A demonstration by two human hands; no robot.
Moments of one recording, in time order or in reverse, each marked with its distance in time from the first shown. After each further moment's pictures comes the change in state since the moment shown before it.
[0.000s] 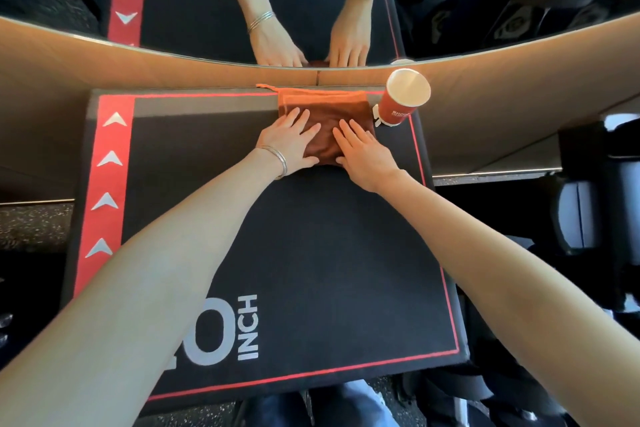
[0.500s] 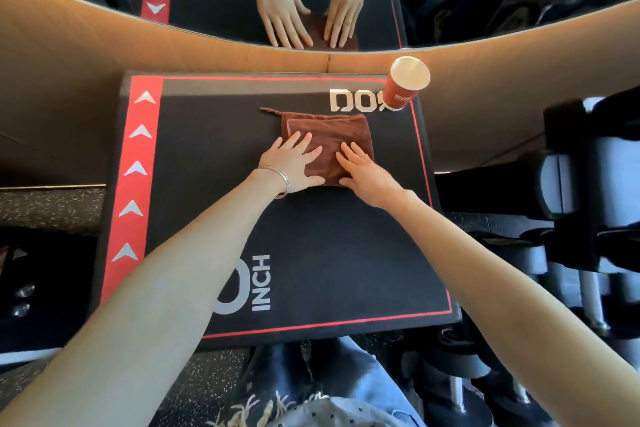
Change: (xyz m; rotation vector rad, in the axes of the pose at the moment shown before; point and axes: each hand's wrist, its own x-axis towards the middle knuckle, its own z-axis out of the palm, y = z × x) left_hand -0.079 0.023 0.021 -0.093 -0.139 -0.003; right_hand -0.068 -0.035 0.015 0.163 -0.136 -0.030
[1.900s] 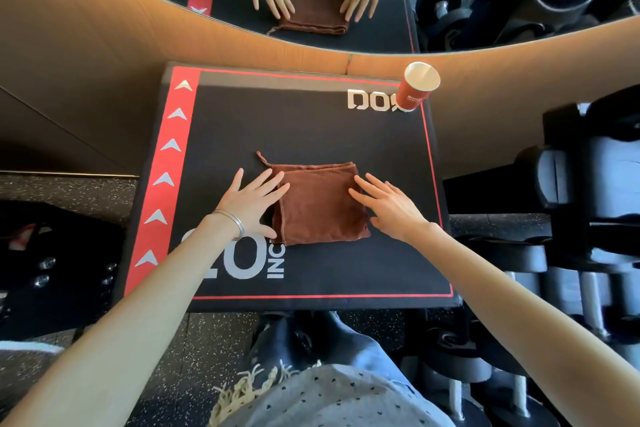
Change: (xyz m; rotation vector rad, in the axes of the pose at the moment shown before) left_hand -0.129 -0.036 0.084 0.114 0.072 -0.005; right_hand -0.088 -0.014 0.031 -0.261 -0.005 -0.125
